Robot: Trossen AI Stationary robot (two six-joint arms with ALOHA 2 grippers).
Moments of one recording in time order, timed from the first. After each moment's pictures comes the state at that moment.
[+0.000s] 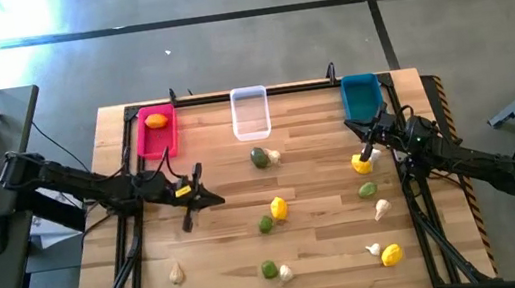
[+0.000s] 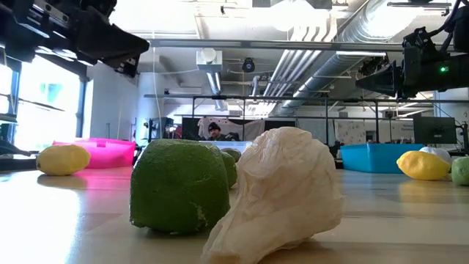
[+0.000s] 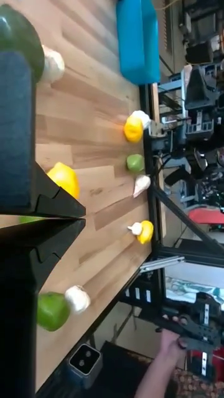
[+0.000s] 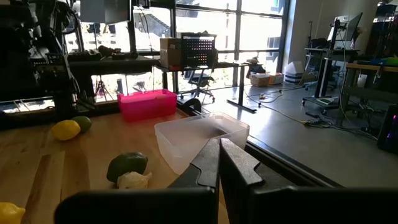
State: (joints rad) left arm -0.19 0.96 0.24 0.55 0.02 0.01; right arm -0.41 0.01 0.01 0.03 0.11 -0.03
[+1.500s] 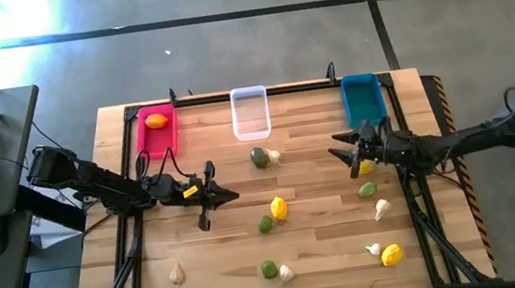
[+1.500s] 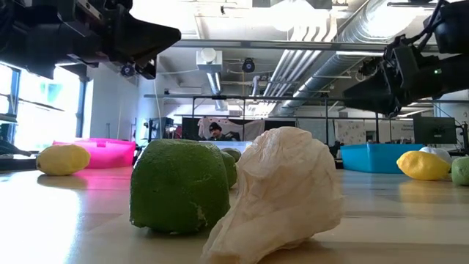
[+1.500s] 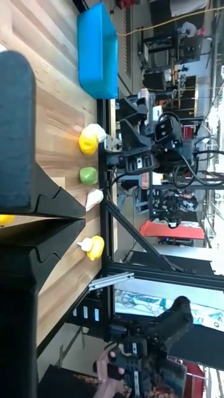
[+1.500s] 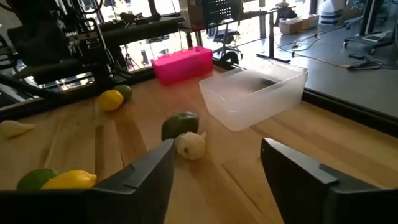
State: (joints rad) left arm -0.18 1.36 0.24 1.17 -0.05 -0.02; right arm -0.01 0.58 0.01 0.42 0.39 0.22
